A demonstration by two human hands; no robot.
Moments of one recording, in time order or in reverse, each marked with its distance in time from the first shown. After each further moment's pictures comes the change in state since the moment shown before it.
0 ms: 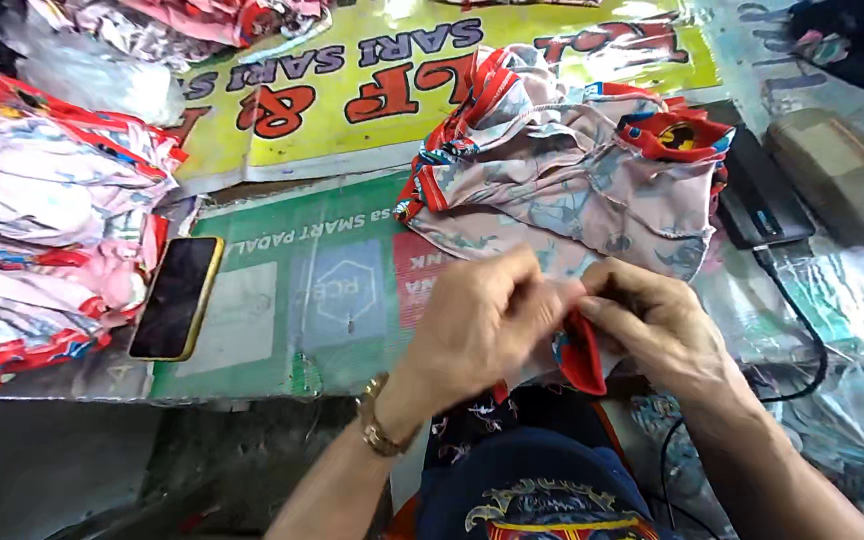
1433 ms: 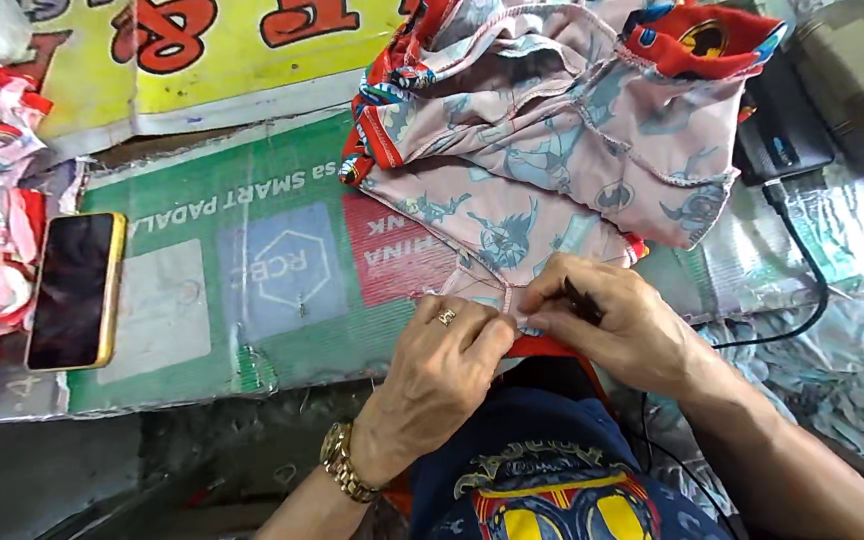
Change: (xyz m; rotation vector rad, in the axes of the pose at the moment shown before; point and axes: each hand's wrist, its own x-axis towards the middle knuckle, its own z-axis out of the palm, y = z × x) left_hand -0.076 -0.029 0.026 0.463 -0.006 0.282; right_hand -0.013 0.006 0.012 -0.188 -0.203 -0.030
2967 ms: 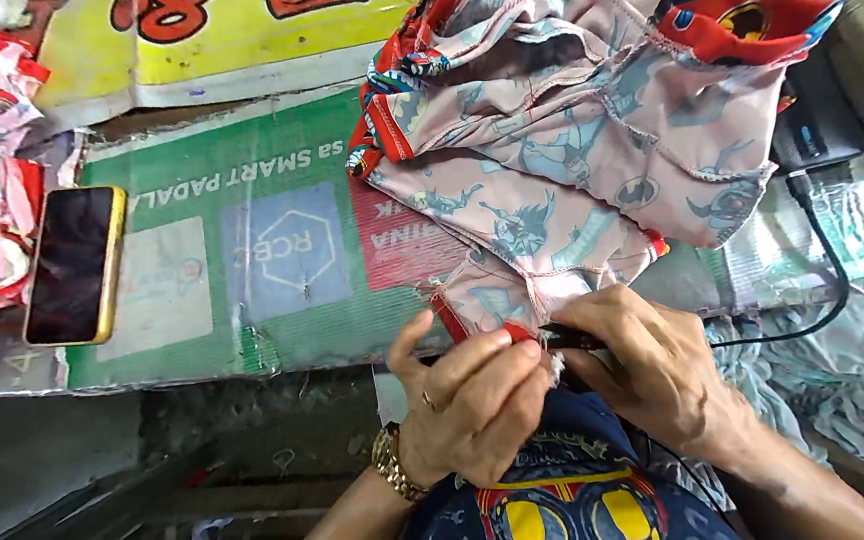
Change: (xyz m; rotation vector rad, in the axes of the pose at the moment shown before) left_hand -0.029 0.033 0.018 0.017 0.350 -0.041; right_hand -0.041 -0.005 0.018 -0.556 0.172 -0.185
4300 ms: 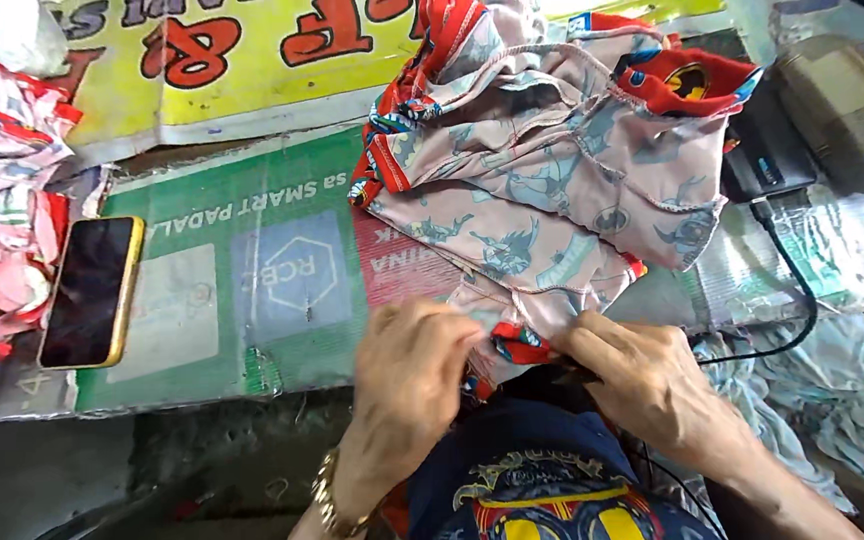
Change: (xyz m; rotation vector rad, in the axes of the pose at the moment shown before) left_hand 0.033 -0.030 -0.026 -0.095 -0.164 -0.244; right_hand -0.002 0.007 -0.005 -0.116 -0.109 0.001
